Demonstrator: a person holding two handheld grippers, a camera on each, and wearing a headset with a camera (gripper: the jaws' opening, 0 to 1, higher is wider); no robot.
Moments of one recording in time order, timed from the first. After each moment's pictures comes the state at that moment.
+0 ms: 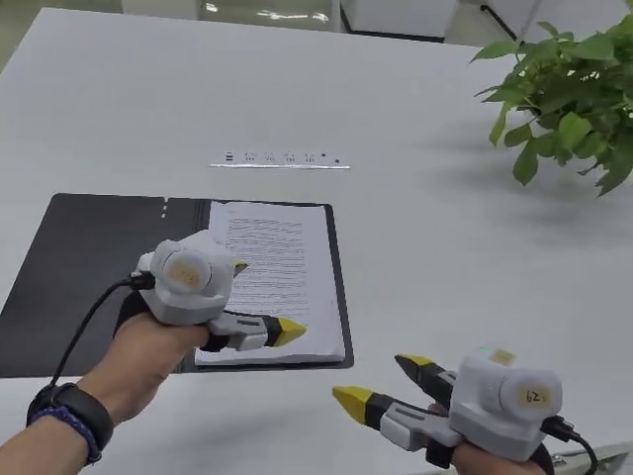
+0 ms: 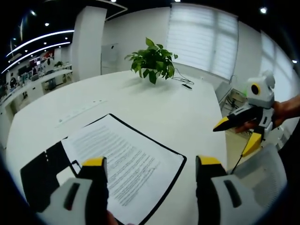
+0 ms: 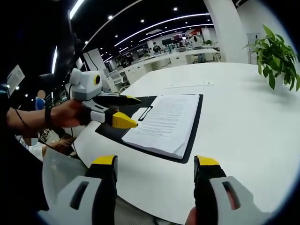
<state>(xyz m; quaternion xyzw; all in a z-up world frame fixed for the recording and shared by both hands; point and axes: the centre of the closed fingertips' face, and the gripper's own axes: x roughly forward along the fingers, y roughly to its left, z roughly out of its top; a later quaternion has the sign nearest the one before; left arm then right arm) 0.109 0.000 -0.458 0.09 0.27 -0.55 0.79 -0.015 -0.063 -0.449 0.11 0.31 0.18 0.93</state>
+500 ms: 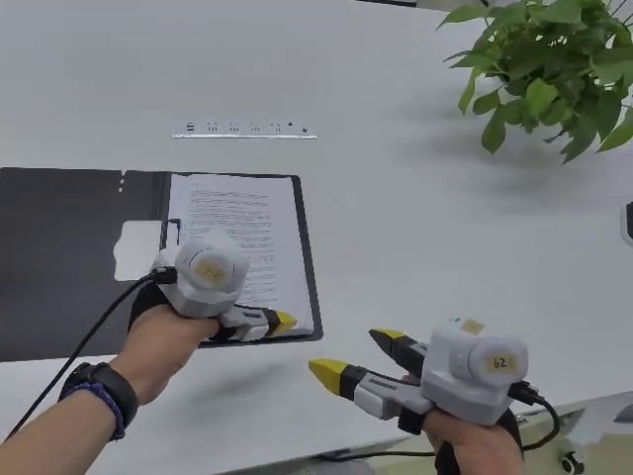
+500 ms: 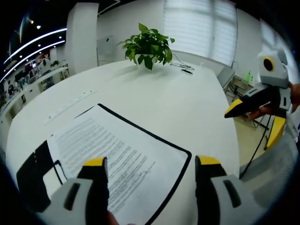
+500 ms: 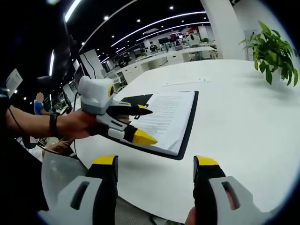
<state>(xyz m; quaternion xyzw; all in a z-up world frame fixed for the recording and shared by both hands) 0.099 -0.039 -0.508 0.14 0.29 -0.54 0.78 -0.018 -0.074 -0.457 0.12 0.32 0.17 0.92</state>
